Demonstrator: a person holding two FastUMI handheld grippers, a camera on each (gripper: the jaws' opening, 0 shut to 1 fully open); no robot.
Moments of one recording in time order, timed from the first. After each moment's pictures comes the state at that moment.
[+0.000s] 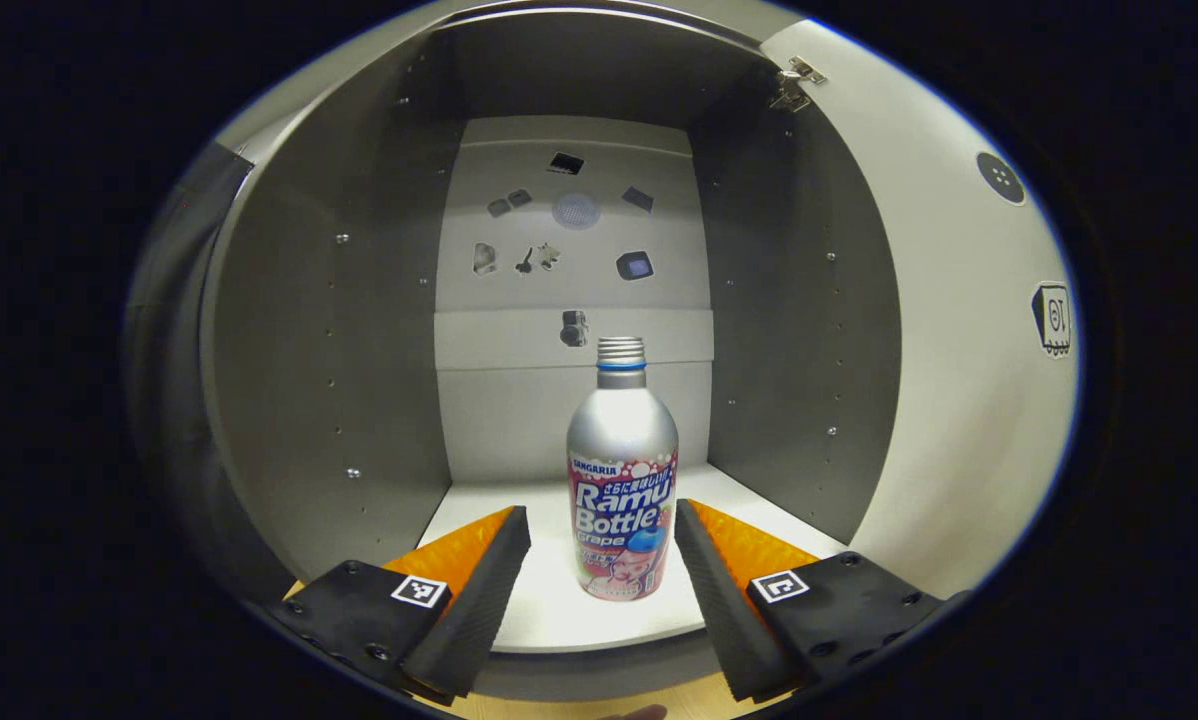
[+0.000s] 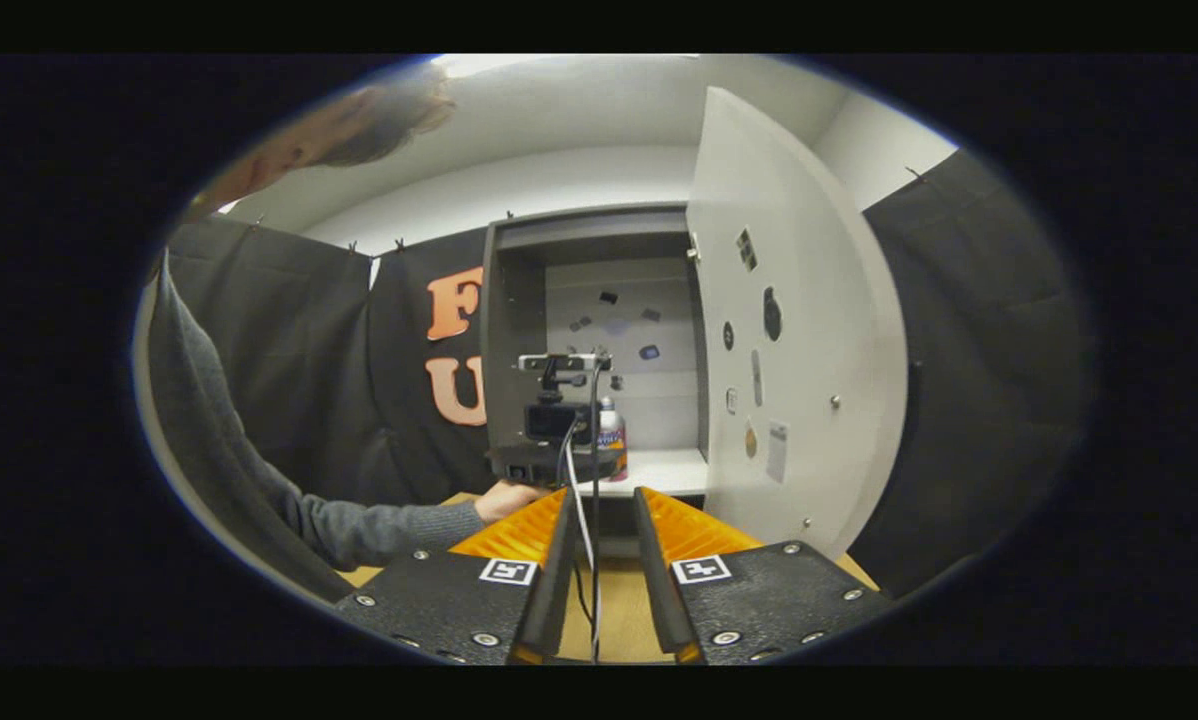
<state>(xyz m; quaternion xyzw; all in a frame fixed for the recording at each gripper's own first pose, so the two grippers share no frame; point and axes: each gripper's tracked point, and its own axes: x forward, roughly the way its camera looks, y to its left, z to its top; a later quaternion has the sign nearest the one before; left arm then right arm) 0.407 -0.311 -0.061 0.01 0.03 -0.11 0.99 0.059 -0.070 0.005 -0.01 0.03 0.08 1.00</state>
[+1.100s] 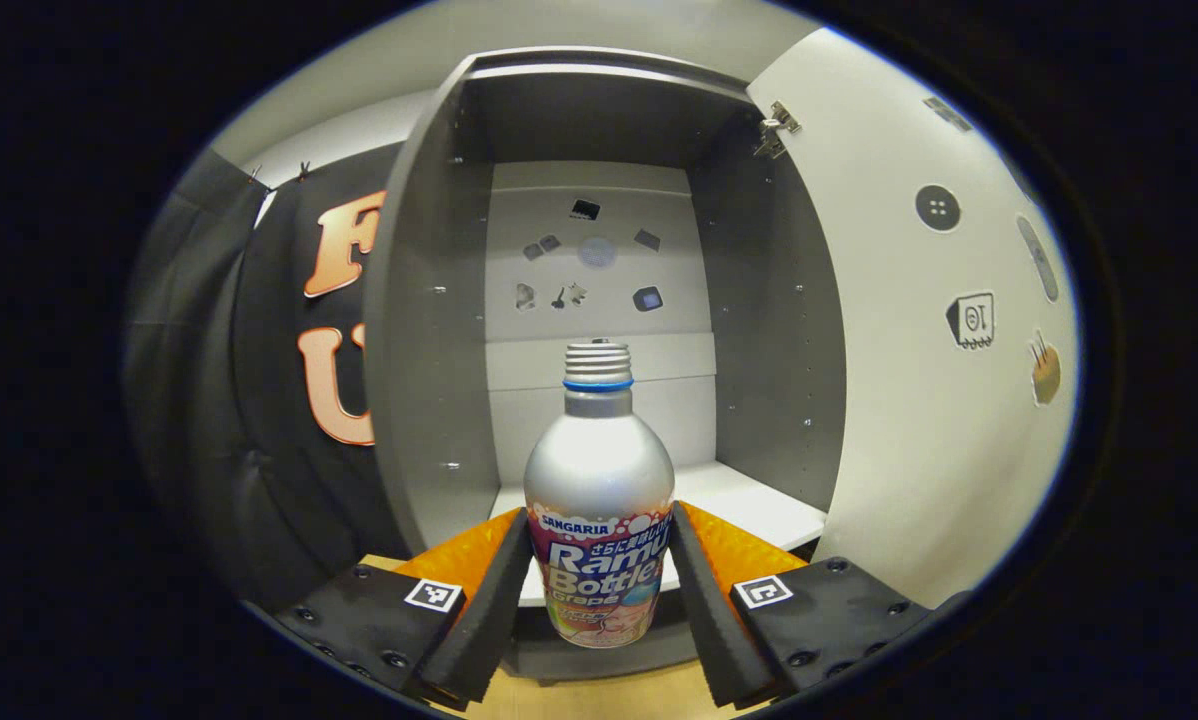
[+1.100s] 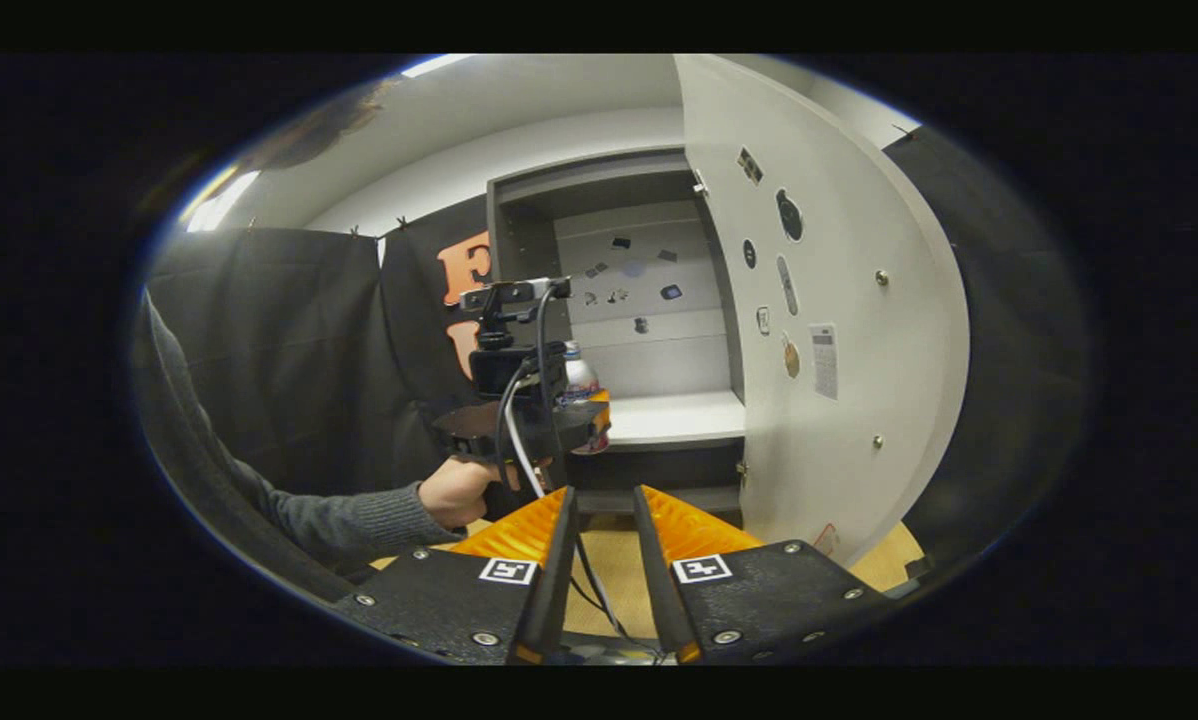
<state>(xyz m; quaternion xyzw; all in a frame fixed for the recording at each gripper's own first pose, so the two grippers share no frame) 0.284 -0.243 -0.054 0.04 -0.01 -0.08 1.00 0.038 -0.061 -0.040 0.03 0.09 0.13 0.99</state>
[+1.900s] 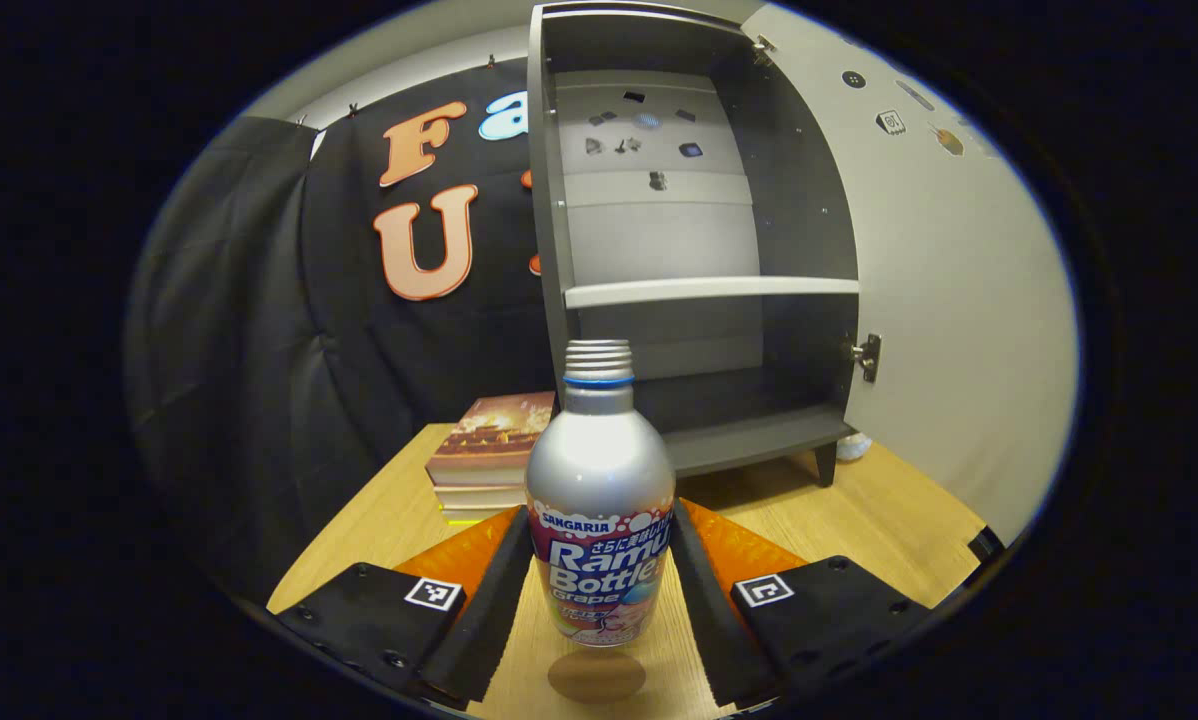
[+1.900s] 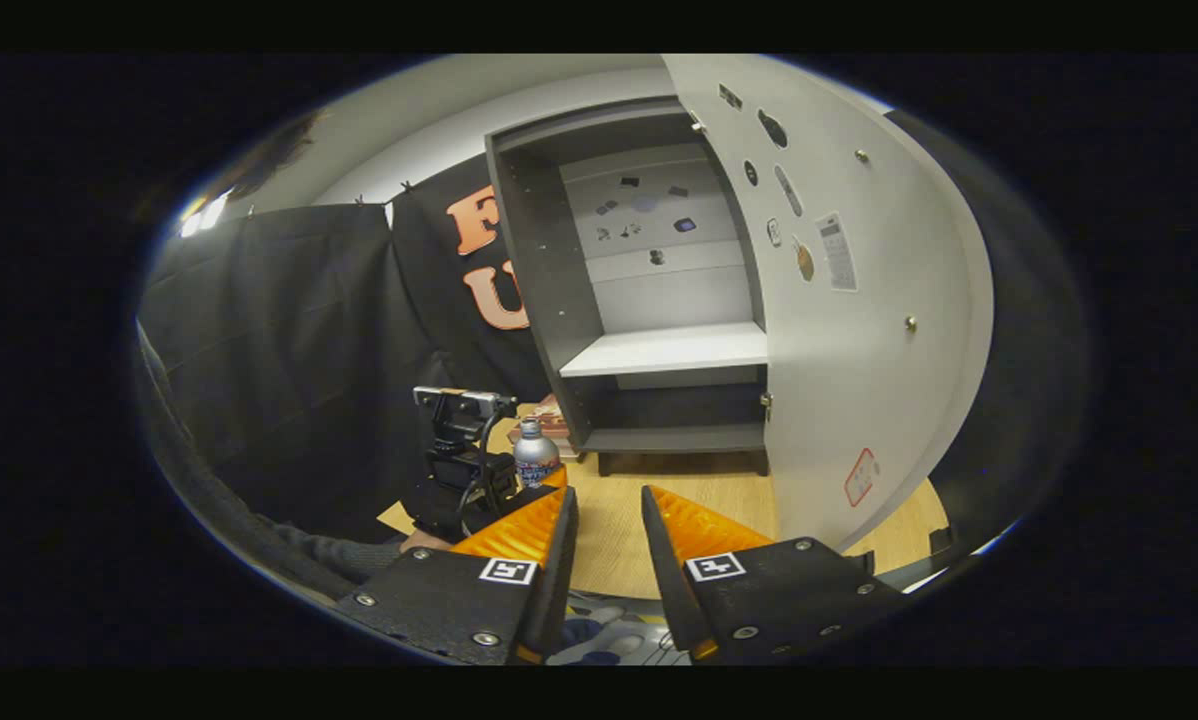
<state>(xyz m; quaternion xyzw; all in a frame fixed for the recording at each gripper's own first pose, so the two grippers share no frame) 0.169 -0.158 -0.300 0.05 0.16 -0.02 0.99 0.024 -0.067 -0.116 0.04 0.21 0.16 0.96</state>
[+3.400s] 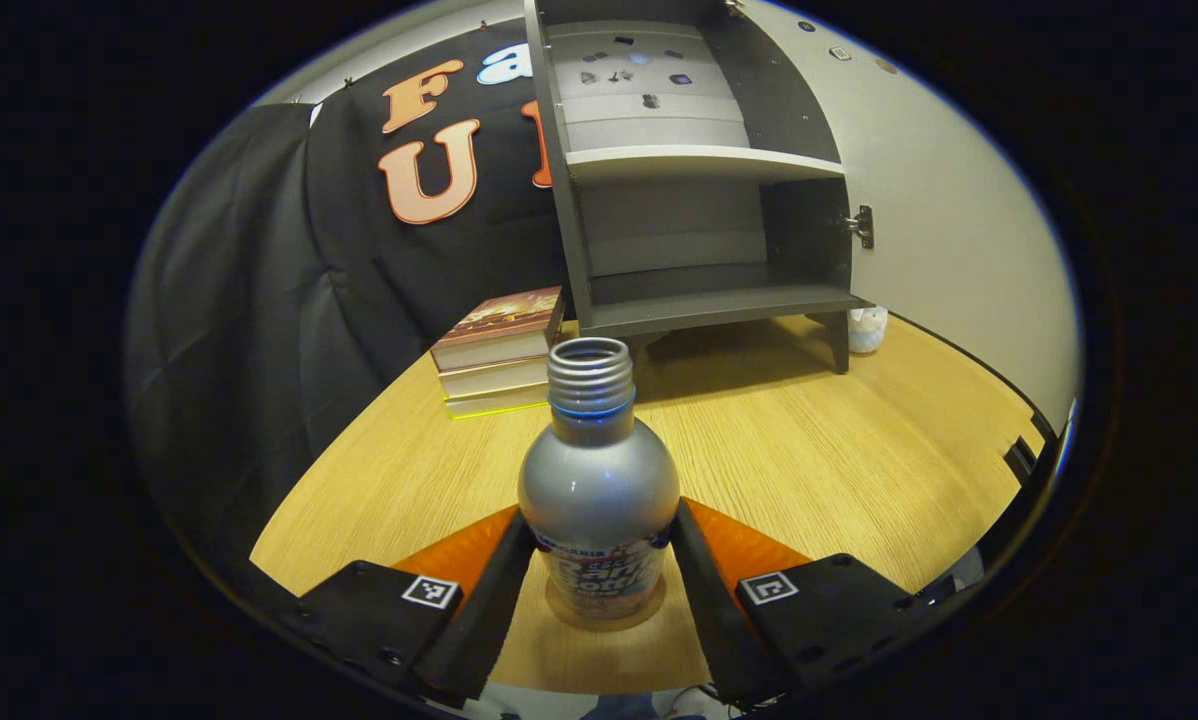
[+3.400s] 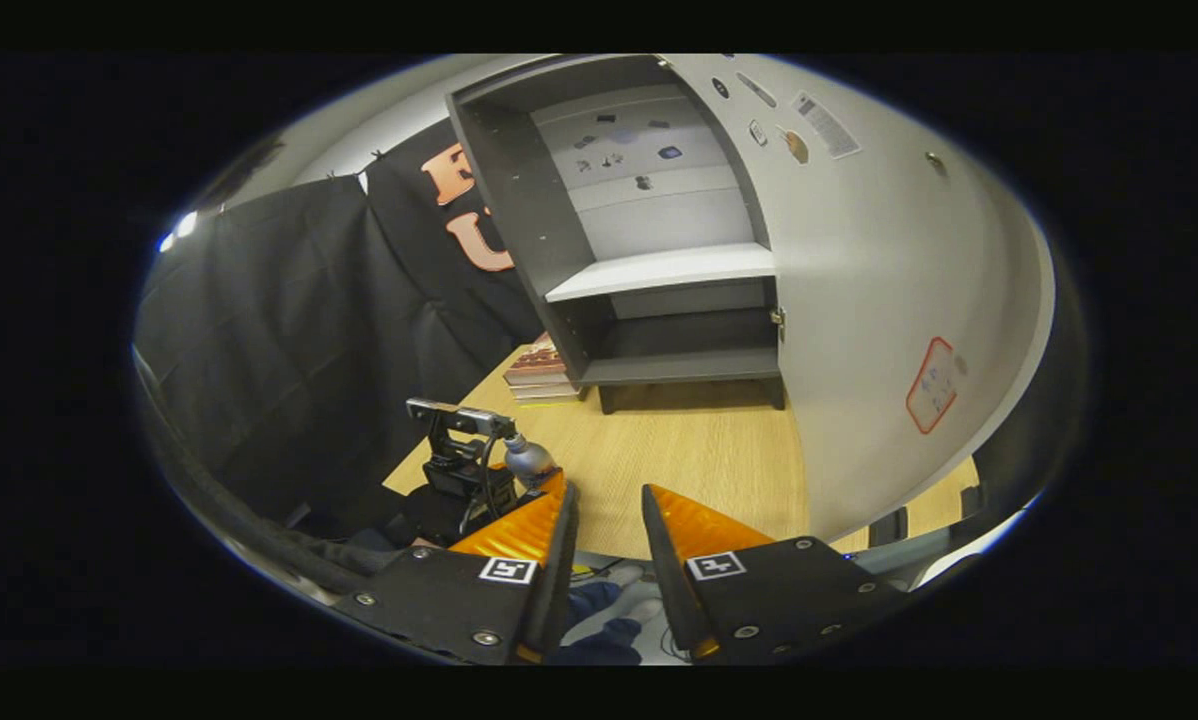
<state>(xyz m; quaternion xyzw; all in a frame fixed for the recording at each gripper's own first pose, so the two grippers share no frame) 0.108 -0.142 -0.389 0.07 0.24 0.00 0.97 0.021 -0.060 -0.174 0.05 0.32 0.17 0.93</state>
